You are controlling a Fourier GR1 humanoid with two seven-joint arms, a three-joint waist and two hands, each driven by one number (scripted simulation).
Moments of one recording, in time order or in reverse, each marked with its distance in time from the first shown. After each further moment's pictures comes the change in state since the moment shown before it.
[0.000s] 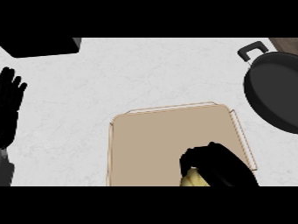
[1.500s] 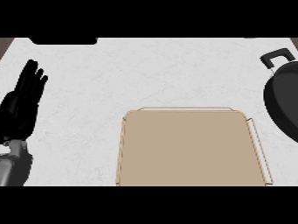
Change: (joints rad) left arm -0.074 -0.062 -0.057 0.023 -0.048 -0.033 0.006; right arm 0.034 -0.169 -1.108 0.018 -0.691 -0.107 -0.122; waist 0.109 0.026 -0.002
